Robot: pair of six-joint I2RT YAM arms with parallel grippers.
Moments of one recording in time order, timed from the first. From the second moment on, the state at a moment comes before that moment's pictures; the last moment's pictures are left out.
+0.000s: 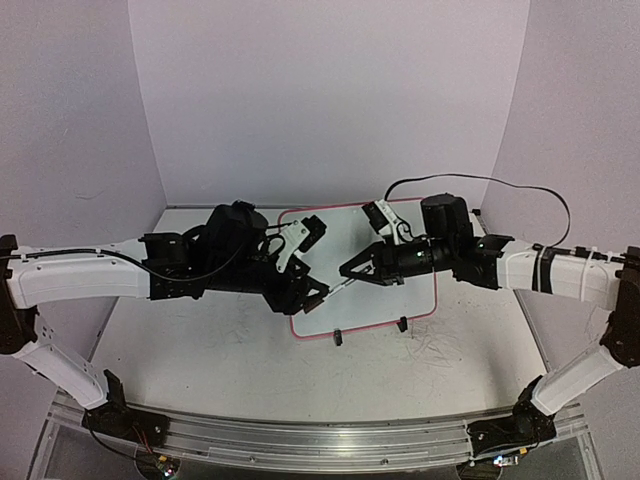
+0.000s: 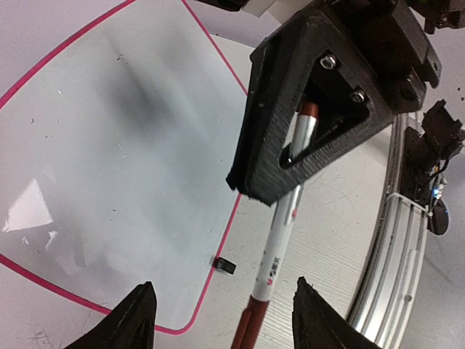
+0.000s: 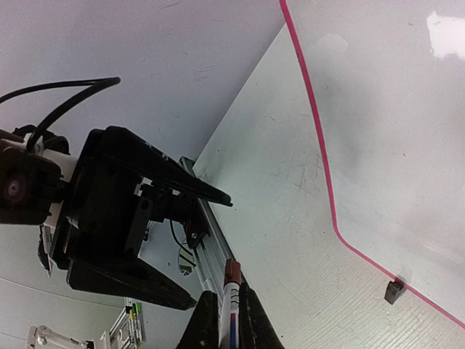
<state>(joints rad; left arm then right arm) -1.08 1.42 1.13 -0.23 0.02 -0.07 0.71 1.45 1.01 0.02 -0.72 0.65</state>
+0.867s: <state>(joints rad) -0.99 1.47 1.08 -0.19 0.48 -0.19 0.70 1.33 0.96 0.03 -0.71 0.66</state>
